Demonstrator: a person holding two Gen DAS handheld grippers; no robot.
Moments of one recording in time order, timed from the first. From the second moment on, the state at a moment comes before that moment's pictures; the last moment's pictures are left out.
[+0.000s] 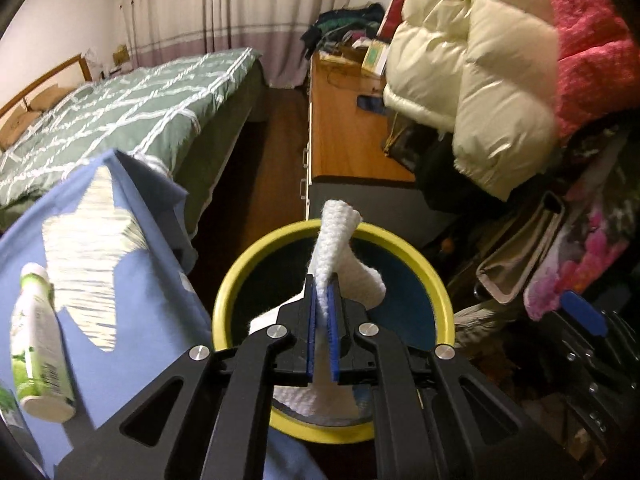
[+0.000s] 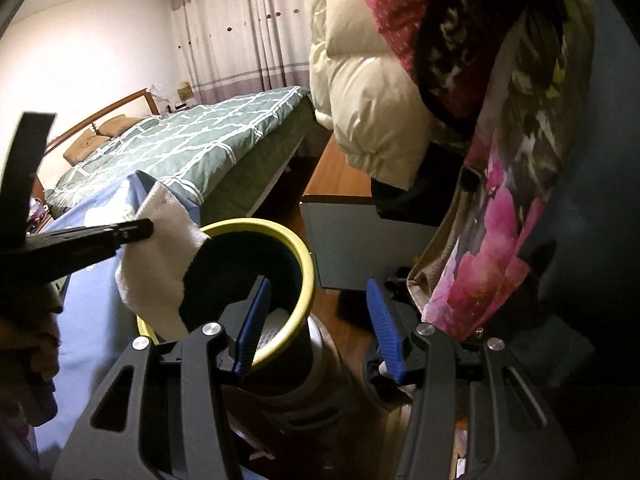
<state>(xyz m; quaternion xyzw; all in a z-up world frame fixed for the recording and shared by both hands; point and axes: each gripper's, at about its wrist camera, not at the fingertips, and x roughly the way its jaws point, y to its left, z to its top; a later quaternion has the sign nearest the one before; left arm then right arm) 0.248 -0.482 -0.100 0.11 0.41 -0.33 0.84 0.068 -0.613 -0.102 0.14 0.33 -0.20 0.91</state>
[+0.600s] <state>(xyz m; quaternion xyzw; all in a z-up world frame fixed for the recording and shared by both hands) 0.255 -0.476 -0.104 0.10 0.42 -0.32 0.84 0.064 -0.607 -0.095 0.13 0.33 -0.20 0.91</state>
